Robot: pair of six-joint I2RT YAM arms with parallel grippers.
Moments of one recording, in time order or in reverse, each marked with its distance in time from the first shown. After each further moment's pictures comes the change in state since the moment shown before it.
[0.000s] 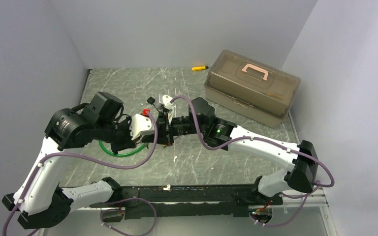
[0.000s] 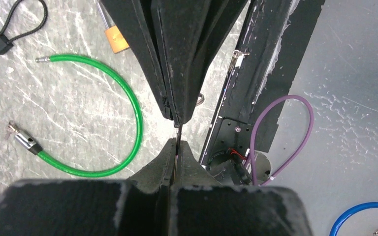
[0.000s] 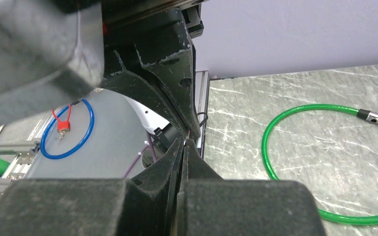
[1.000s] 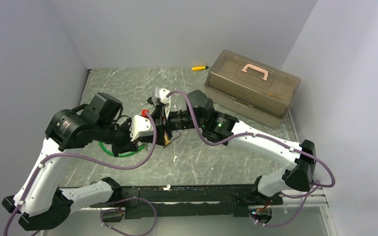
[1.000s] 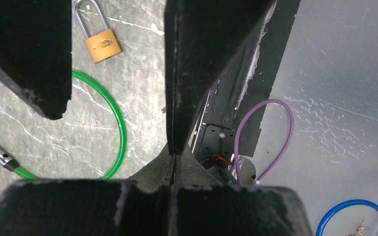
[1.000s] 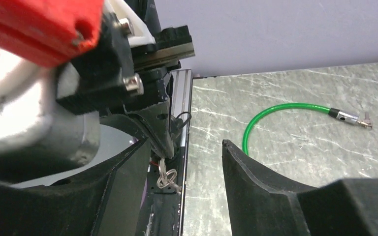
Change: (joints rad) left arm 0.028 -0.015 -0.022 0.004 0.103 0.002; right arm -0.002 0.014 0.128 -0.157 0.061 -0.073
